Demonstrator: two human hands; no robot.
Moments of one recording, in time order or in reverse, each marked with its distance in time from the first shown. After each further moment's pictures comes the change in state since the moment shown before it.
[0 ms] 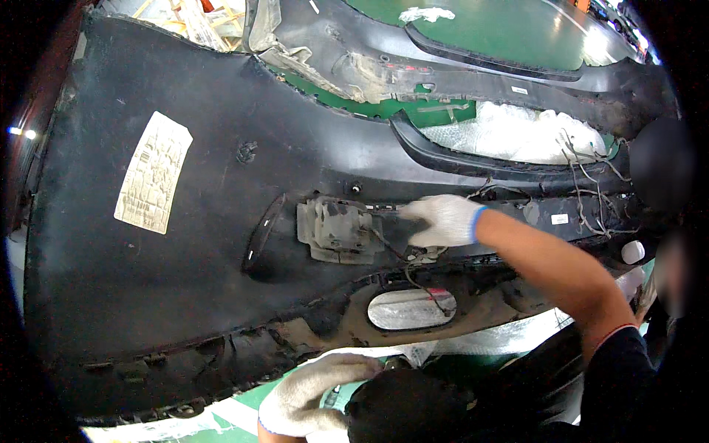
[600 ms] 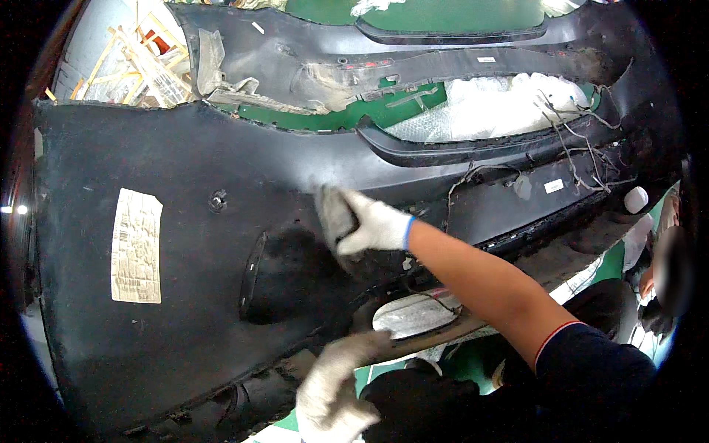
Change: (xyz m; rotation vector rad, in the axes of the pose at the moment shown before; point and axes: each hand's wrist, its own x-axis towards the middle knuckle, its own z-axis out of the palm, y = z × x) left_hand 0.069 0.010 0.039 -0.095 0.397 -0.055; right_hand 0.088 -0.014 0.058 0.785 0.397 -0.001
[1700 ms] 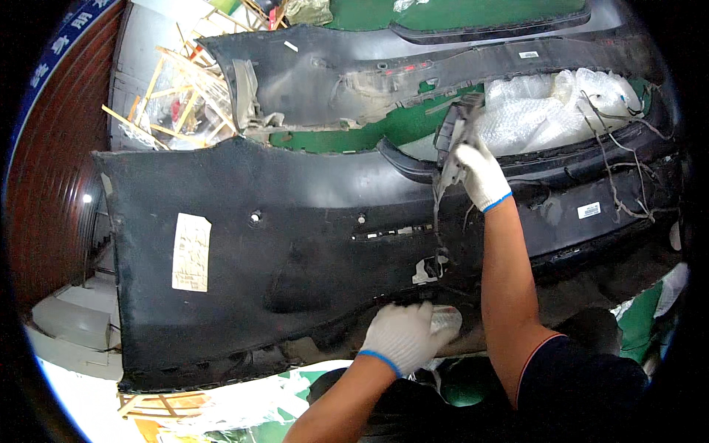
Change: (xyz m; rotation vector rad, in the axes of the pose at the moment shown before) left_hand 0.140 -0.055 0.140 1.455 -0.600 -0.567; right_hand -0.047 0.052 -0.205 0.928 0.580 -0.098
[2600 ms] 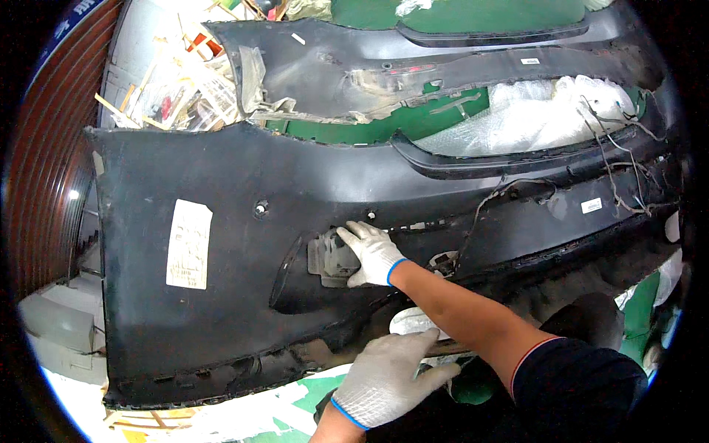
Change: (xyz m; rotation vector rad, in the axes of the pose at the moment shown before) left_hand -0.105 -0.041 -0.015 -0.404 0.233 0.186; right_hand -0.107 0.173 0.182 -1.365 -0.728 -0.071
